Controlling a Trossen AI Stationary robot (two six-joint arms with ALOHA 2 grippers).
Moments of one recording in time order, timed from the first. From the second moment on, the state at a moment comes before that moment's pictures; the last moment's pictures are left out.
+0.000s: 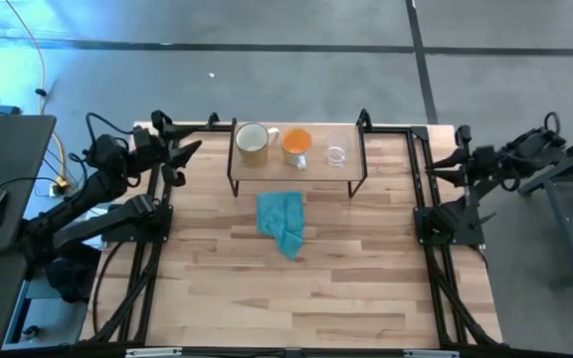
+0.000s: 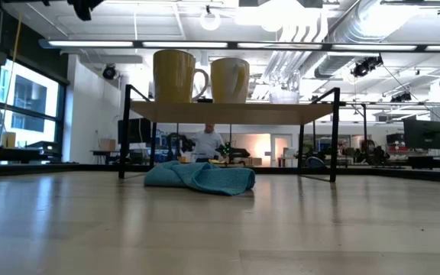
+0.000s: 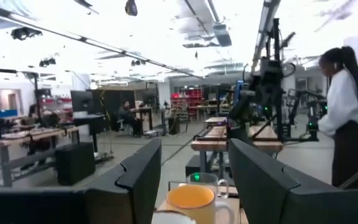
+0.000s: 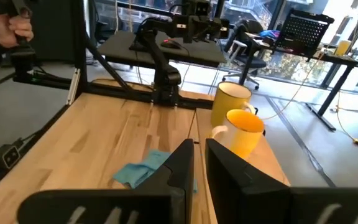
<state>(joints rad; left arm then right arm) 0.78 0.44 0.54 0.21 0.34 -0.04 0.64 0.44 1.19 -0.98 0.65 -0.05</state>
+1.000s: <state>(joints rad) 0.38 0.63 0.31 0.66 -0.04 -0.03 0.64 0.01 0.53 -0.20 0.67 -0.29</state>
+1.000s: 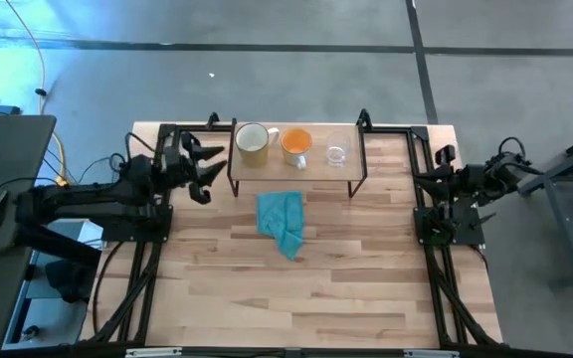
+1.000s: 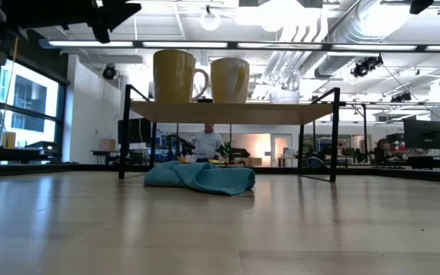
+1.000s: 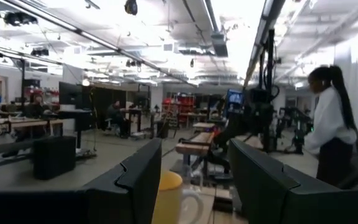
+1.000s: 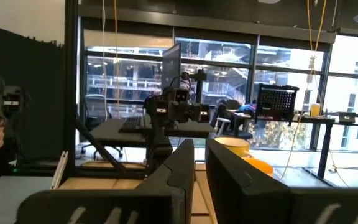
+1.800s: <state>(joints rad) 0.29 0.64 0.05 0.99 -0.10 0.06 0.64 0.01 0.49 -0.26 0.63 -0.20</state>
